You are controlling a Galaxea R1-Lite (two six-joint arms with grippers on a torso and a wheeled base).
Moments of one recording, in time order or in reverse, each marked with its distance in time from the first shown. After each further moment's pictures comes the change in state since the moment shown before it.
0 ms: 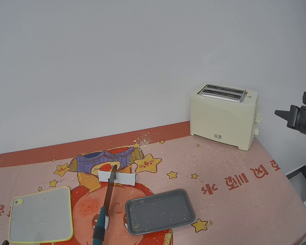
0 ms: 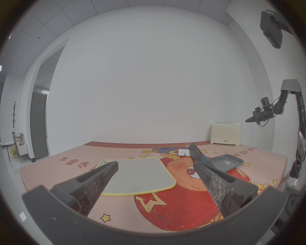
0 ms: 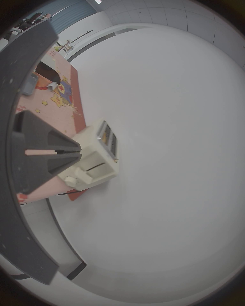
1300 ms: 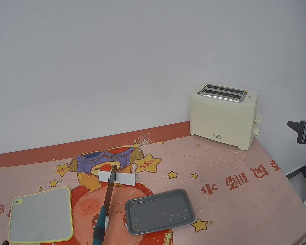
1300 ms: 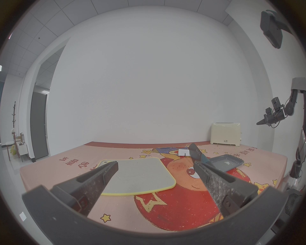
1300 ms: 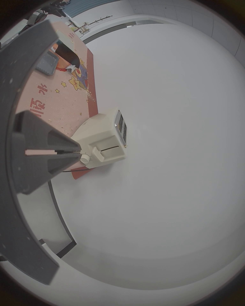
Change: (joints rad) left arm 0.000 0.000 0.000 0.000 0.000 0.000; right arm -0.051 -0.054 0.092 -0.013 -0.079 -0.165
